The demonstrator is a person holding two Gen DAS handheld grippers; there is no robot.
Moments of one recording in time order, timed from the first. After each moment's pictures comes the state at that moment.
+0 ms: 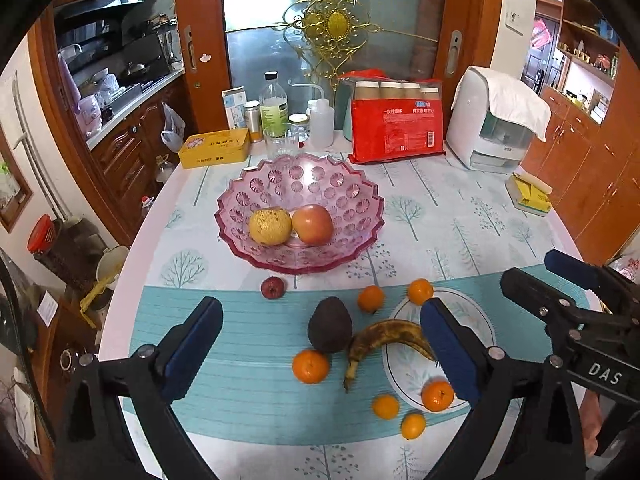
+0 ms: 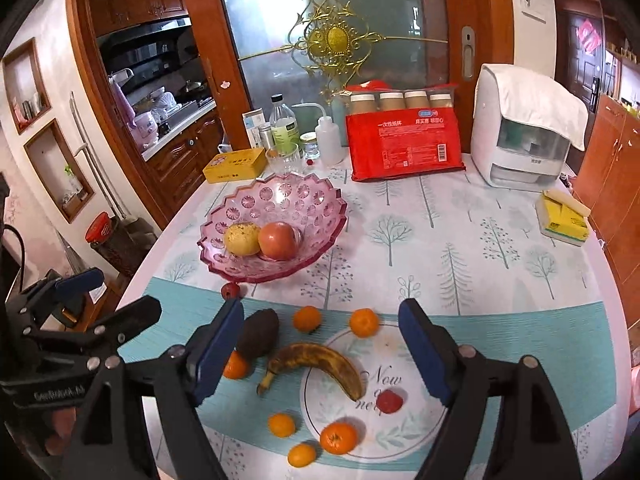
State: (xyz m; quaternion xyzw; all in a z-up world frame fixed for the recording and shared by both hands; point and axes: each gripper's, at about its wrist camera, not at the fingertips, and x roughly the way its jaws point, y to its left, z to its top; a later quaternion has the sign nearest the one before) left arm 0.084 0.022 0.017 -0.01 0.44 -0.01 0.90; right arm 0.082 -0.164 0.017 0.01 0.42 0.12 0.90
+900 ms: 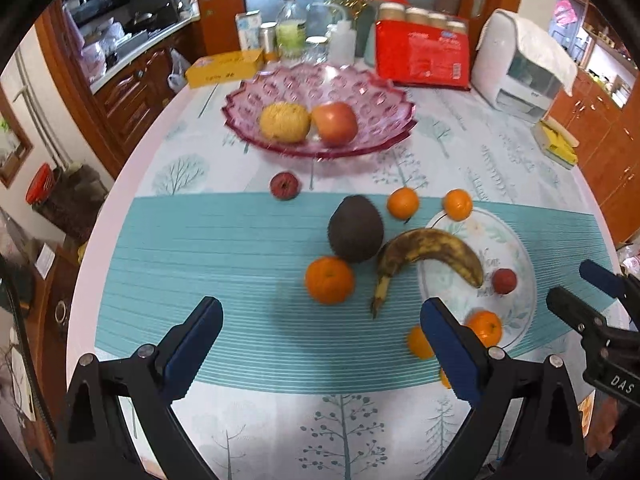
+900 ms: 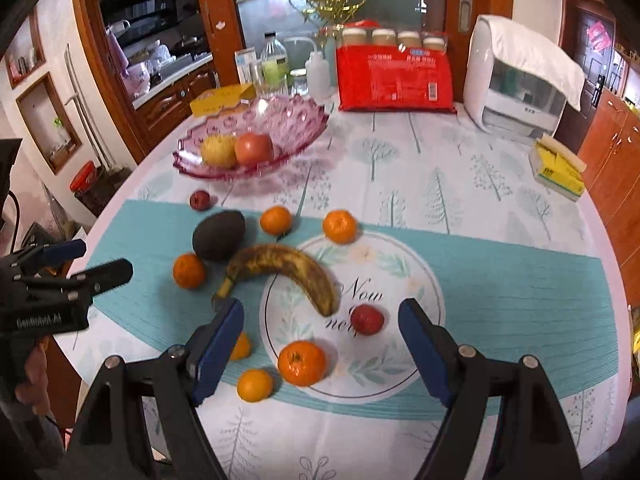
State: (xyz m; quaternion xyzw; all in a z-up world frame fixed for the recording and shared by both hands) left arm 0.054 0.040 -0.090 -0.03 0.52 0.01 0.86; right arm 0.039 -0.182 -0.075 -0.03 0.48 0.12 0.87
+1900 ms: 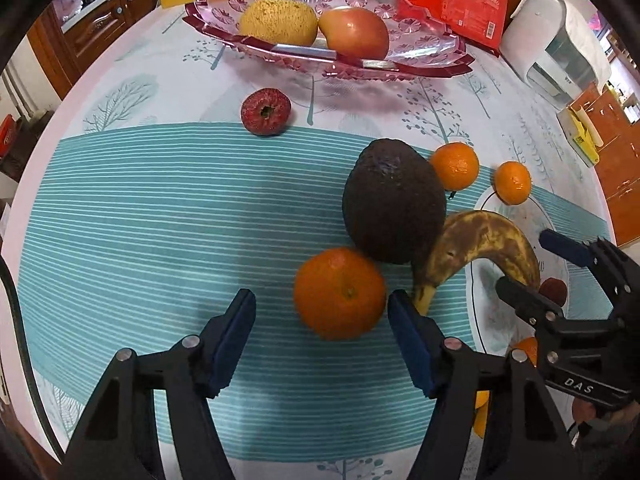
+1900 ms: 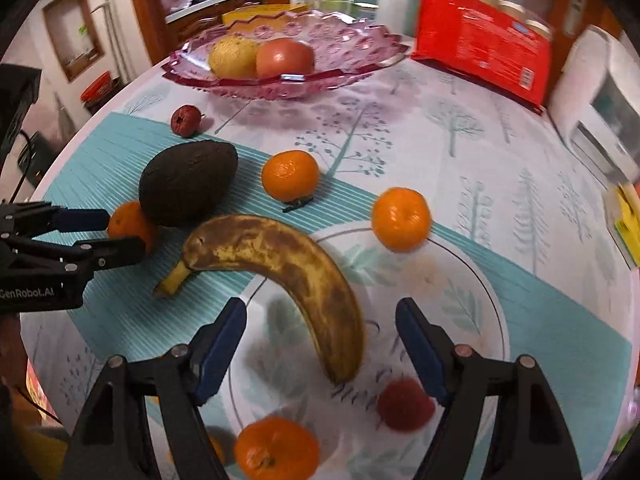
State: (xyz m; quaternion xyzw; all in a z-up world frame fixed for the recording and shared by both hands) left arm 0.121 0.052 -0.200 -0.09 0.59 -0.02 0.80; right arm 0.124 -0.134 -0.171 -0.16 0.53 0.21 0.81
